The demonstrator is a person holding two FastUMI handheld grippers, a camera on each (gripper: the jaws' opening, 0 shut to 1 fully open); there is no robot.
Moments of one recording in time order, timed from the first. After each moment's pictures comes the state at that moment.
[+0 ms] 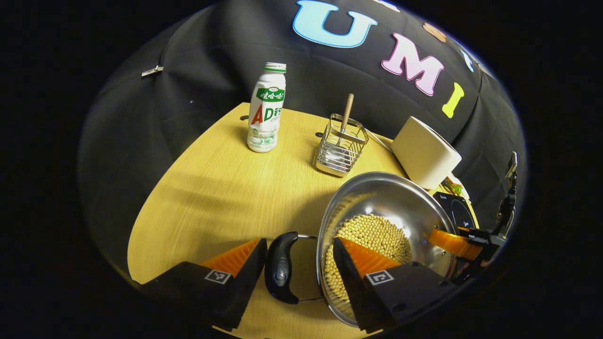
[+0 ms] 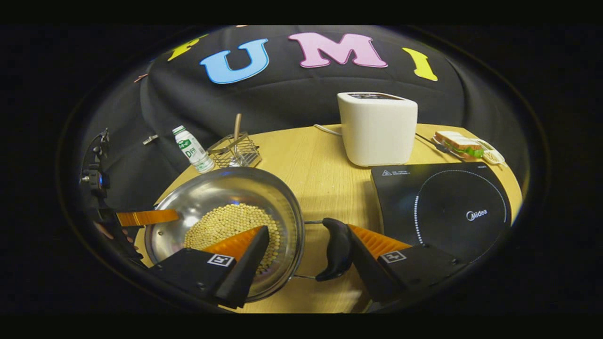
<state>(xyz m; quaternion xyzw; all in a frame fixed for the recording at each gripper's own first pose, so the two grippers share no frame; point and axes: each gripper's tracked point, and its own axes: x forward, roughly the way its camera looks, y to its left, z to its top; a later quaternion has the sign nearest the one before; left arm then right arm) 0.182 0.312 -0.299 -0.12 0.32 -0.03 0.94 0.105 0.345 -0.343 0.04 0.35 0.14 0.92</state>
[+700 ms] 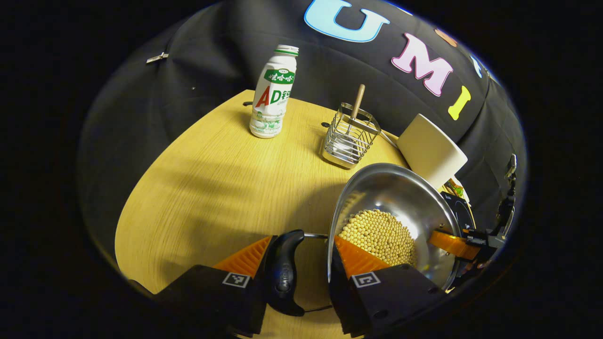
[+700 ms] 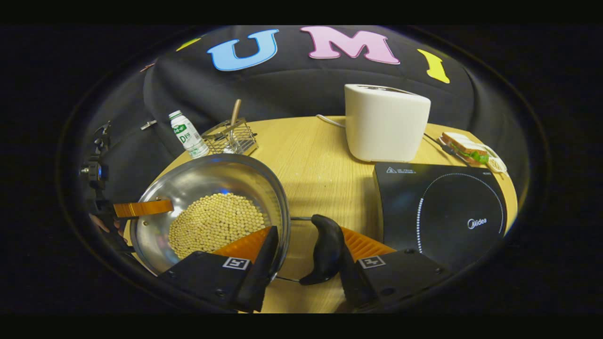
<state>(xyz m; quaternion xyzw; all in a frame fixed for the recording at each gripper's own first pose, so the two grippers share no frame) 0.185 0.314 -0.323 -0.14 0.33 -0.02 0.93 0.109 0.335 -0.360 0.00 0.39 0.15 0.91</state>
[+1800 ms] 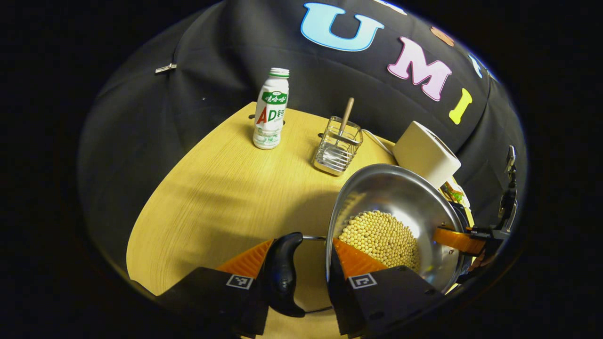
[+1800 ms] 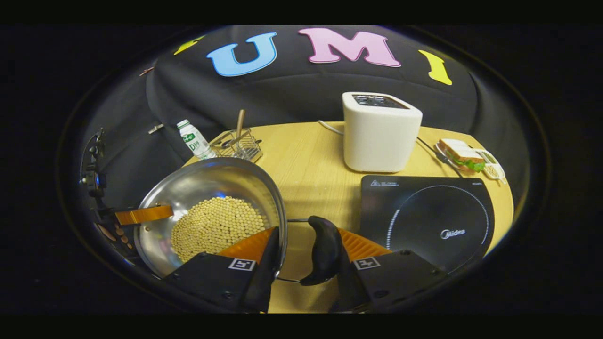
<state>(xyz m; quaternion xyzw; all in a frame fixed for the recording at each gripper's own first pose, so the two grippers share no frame) 0.156 0.282 -0.273 -0.13 0.31 0.01 0.94 0.111 0.308 -0.306 0.01 0.38 0.17 0.91</state>
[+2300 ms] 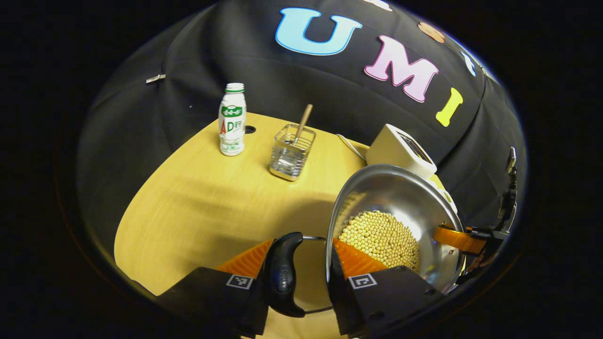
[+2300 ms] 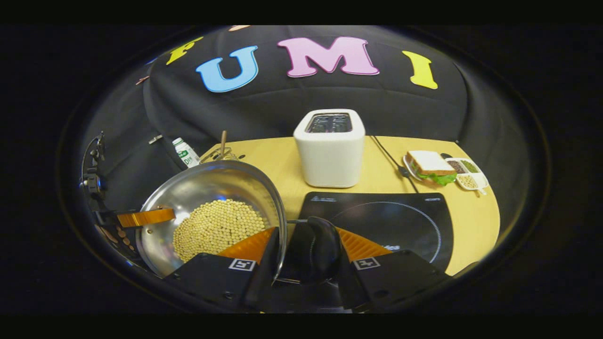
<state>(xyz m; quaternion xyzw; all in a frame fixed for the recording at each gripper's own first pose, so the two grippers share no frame) 0.160 0.178 -0.236 -0.14 0.30 0.00 0.94 0.130 0.208 -0.258 0.01 0.36 0.17 0.92</state>
